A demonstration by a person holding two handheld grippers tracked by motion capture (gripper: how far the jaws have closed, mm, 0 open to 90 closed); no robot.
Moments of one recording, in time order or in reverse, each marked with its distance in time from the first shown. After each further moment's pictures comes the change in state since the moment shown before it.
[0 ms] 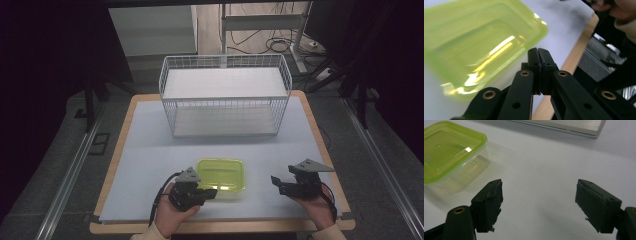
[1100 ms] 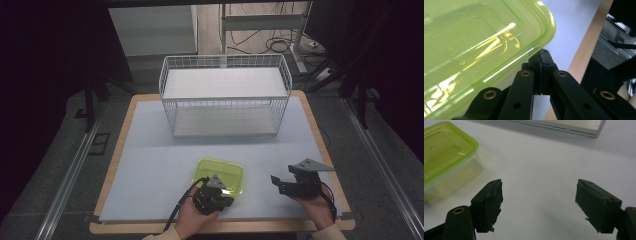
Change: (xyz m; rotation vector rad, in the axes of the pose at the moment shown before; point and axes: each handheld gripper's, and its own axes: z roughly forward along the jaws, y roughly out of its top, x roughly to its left) left arm -0.022 0.001 0.076 0.163 0.007 0.086; right arm 0.000 0.001 0.001 0.005 0.002 0.008
